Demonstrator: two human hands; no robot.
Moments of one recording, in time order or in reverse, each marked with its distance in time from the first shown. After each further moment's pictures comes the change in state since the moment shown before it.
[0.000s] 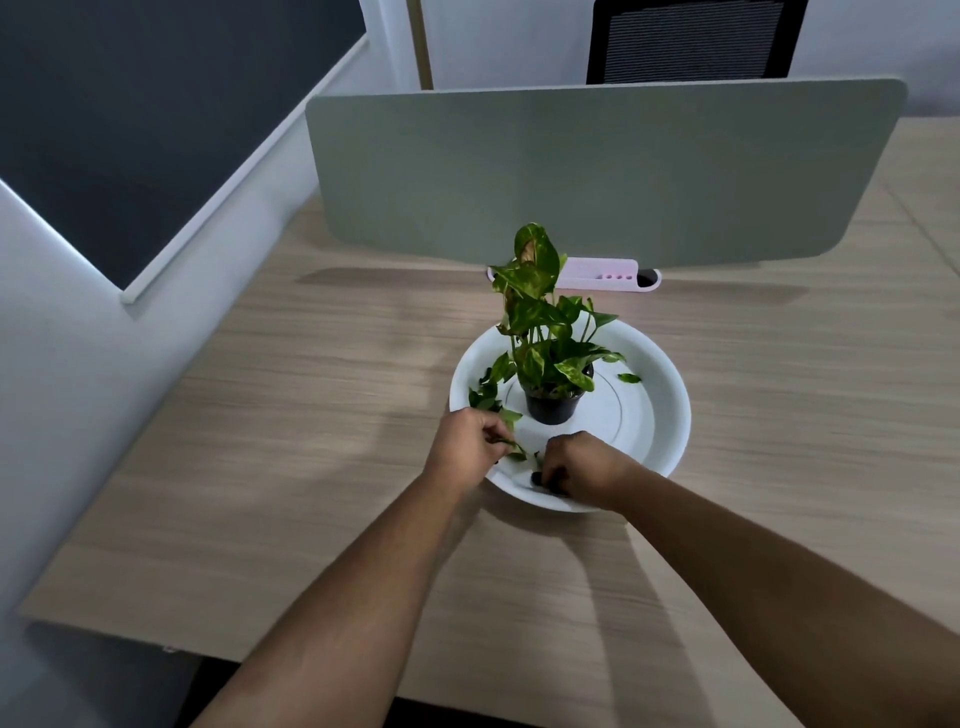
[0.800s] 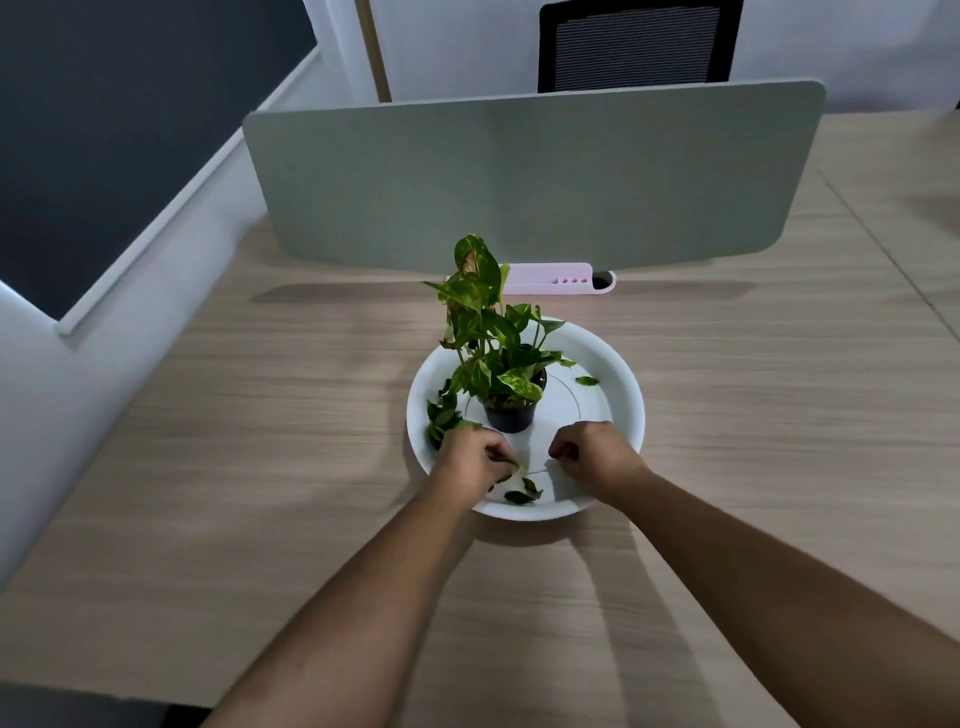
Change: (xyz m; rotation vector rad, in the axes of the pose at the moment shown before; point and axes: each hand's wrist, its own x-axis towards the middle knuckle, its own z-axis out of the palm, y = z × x) left_hand 0.008 0.022 0.042 0.037 -0.114 0.056; right_hand -0.021 0.046 -0.006 0.247 0.303 0.323
